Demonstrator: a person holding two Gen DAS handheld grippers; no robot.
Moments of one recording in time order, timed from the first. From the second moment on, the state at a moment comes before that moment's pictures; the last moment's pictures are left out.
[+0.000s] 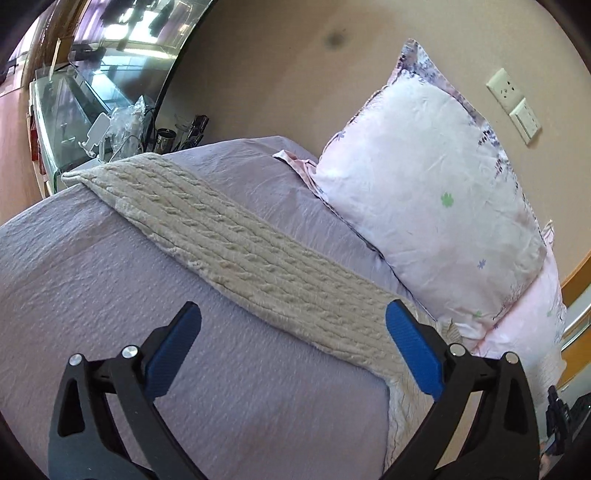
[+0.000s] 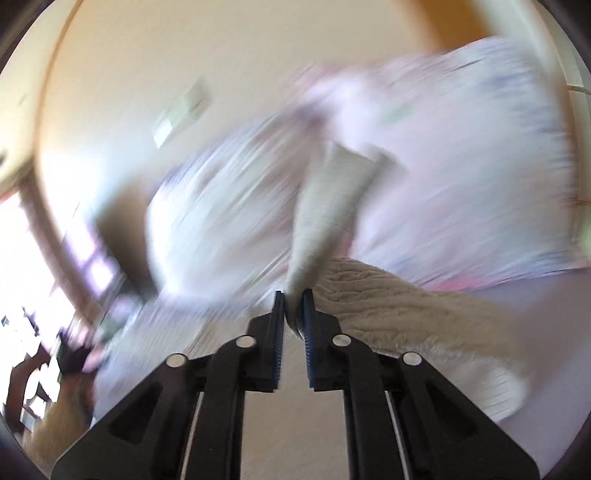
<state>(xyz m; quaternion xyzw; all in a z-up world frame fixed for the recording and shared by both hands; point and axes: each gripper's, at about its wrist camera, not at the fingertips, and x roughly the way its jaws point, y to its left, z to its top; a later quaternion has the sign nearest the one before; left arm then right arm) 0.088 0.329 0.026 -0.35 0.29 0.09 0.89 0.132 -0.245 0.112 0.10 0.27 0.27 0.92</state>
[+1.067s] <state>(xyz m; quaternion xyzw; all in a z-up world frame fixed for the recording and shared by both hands) 0.184 0.071 0.091 -0.22 0.31 -0.28 0.88 0.082 -0.333 0.069 0.18 0.26 0.20 0.93</state>
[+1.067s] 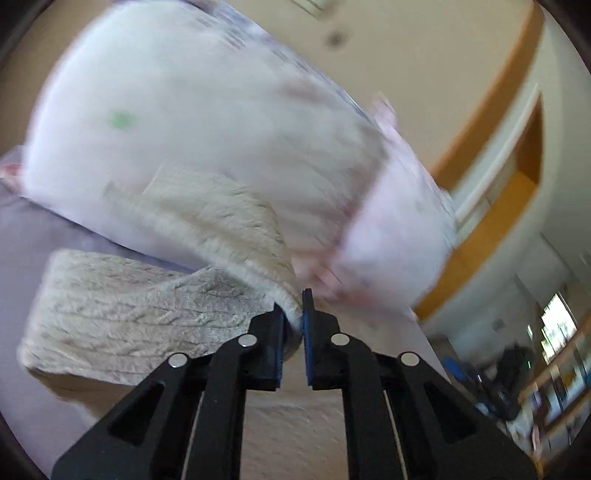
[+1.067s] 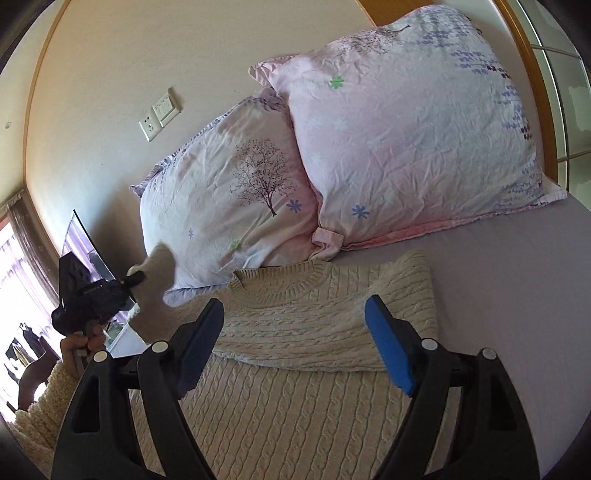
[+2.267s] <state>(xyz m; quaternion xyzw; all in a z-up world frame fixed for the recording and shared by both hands) -0.050 0.164 -0.070 -0.36 0.47 -0.31 0.74 -0.086 -0.373 -0.063 0.28 0.41 0.42 0.75</state>
